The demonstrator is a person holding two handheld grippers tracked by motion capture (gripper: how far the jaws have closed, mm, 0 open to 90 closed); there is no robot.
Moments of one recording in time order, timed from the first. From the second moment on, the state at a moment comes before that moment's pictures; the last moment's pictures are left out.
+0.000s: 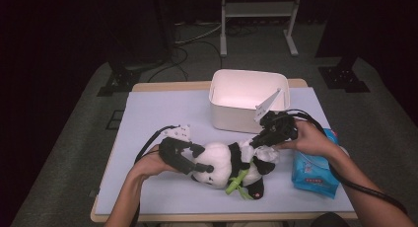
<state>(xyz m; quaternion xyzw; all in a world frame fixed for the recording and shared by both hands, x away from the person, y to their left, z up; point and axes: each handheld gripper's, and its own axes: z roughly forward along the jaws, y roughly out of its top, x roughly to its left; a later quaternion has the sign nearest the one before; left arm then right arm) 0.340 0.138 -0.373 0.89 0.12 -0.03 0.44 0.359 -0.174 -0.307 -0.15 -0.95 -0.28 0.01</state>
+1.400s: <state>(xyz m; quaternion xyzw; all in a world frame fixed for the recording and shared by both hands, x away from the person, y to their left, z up) 0.368 0.083 -0.330 0.91 0.08 0.01 0.40 0.379 -0.201 -0.298 -0.18 -0.93 -0.33 0.00</state>
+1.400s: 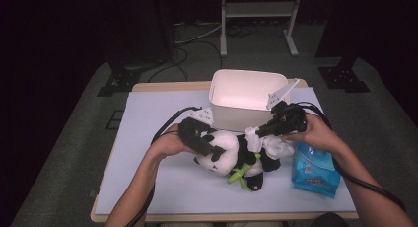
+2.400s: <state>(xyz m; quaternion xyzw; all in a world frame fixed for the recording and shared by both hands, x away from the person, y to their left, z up) 0.369 0.122 -0.350 0.90 0.16 -0.04 0.40 0.371 -0.160 -0.311 -0.14 -0.94 -0.31 0.02</state>
